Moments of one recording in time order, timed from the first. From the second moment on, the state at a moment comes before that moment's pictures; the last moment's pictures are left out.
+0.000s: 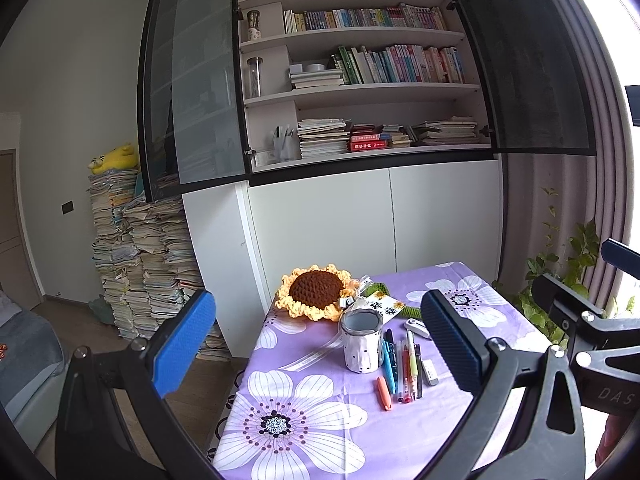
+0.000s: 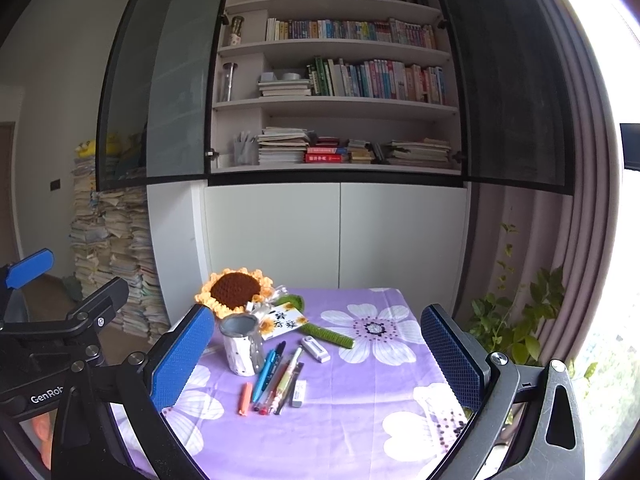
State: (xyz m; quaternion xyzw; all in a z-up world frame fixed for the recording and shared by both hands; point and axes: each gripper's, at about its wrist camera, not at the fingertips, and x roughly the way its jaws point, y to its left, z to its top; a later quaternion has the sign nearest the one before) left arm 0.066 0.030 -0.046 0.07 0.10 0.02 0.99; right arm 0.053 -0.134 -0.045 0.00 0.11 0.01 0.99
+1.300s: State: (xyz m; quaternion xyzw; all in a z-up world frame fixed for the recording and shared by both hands) left arm 0.112 0.038 -0.026 0.05 0.08 0.03 0.99; right arm 0.093 -0.122 -0.016 -0.03 0.08 0.01 1.00
